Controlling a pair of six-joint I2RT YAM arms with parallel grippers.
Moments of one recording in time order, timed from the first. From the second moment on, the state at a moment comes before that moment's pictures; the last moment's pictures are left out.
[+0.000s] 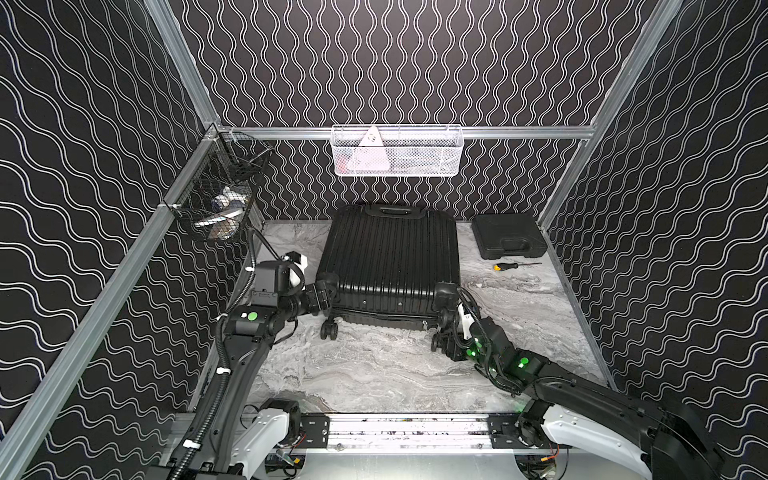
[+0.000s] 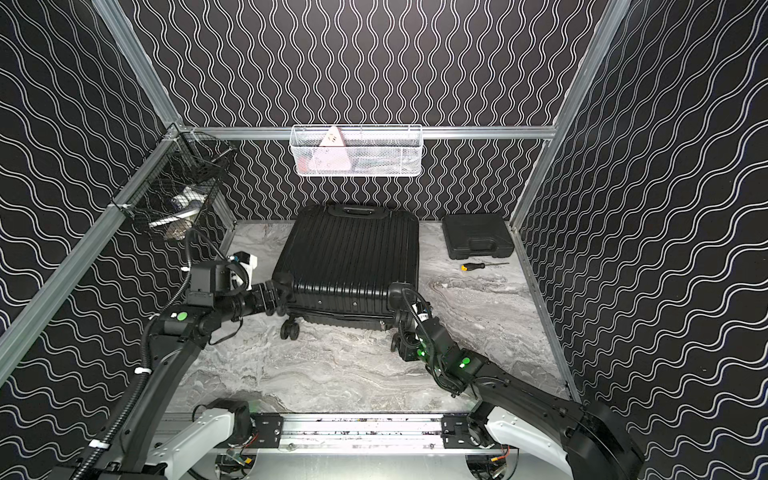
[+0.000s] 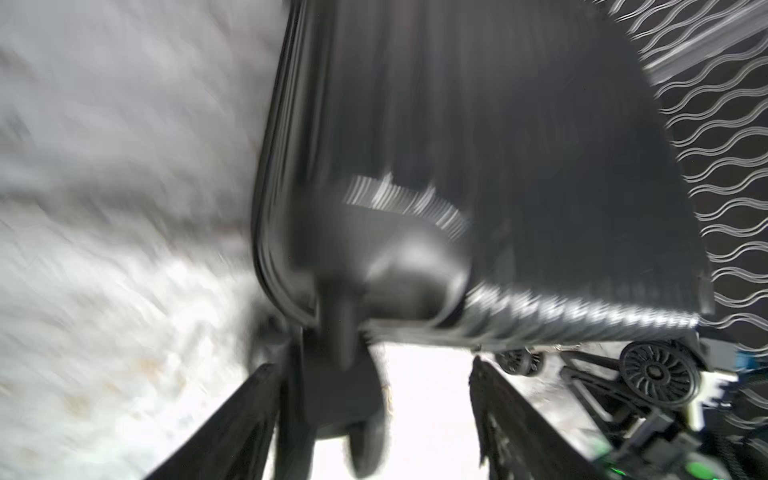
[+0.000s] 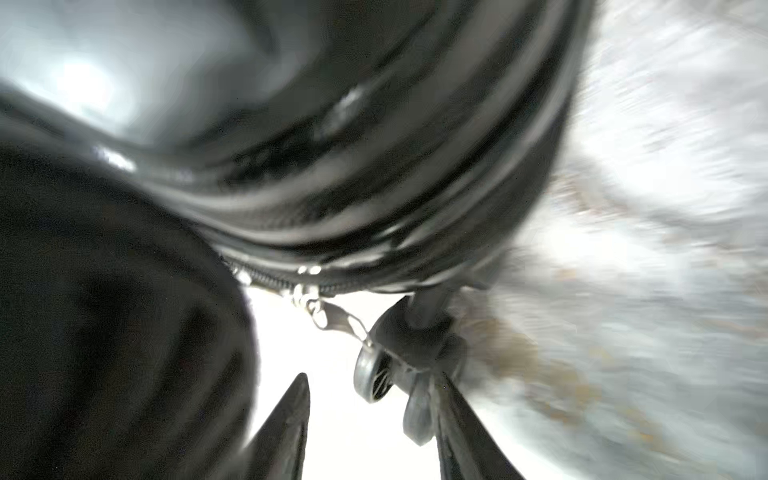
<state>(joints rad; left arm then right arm) -0.03 0.96 1.03 -0.76 0.29 -0.31 0.78 0.92 0.39 -0.13 0.15 0.63</state>
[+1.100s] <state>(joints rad) 0.07 1.01 0.76 -0.39 -0.52 -0.30 0.41 0.93 0.44 -0.02 0.80 0.31</state>
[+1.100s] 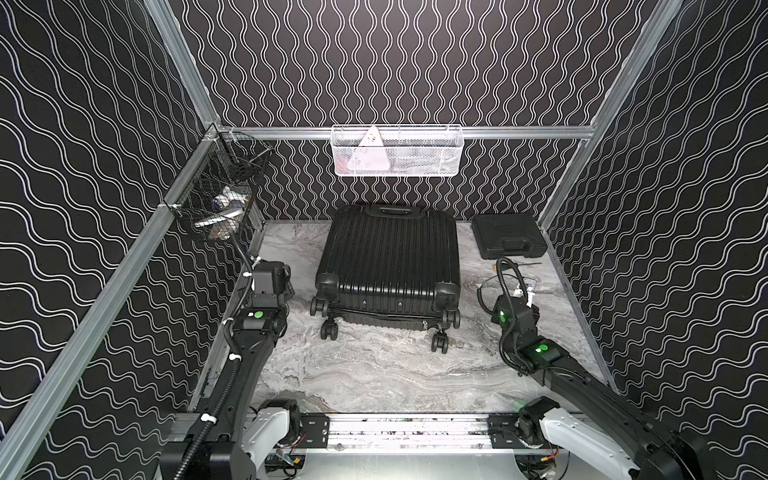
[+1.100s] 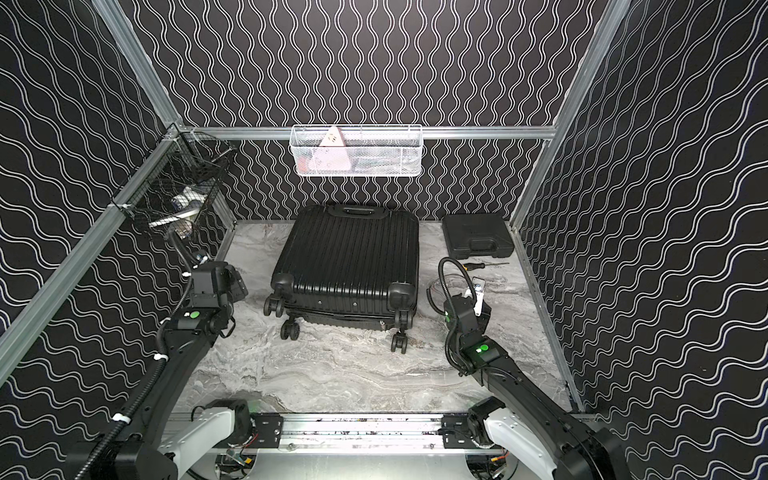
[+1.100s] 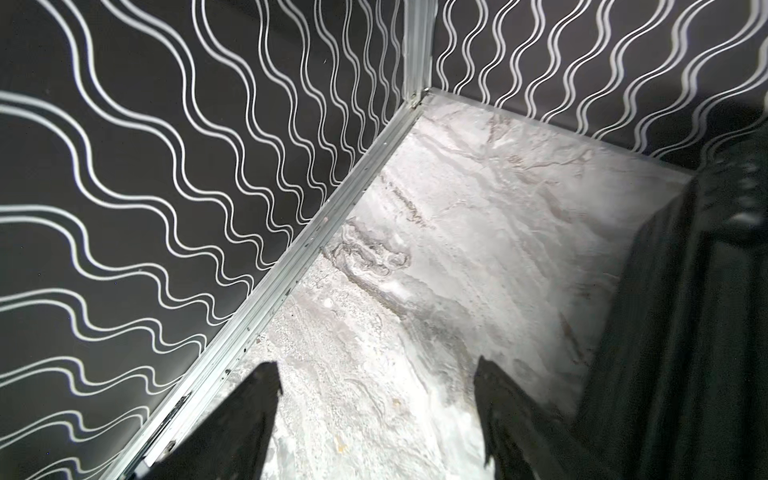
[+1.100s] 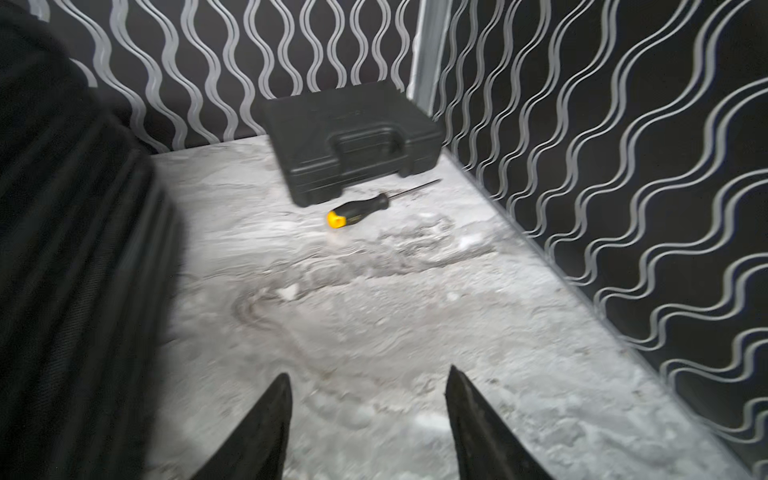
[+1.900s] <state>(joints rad) 0.08 1.33 0.31 0.52 -0.20 -0.10 0.13 1.42 0.25 0.80 0.60 0.14</state>
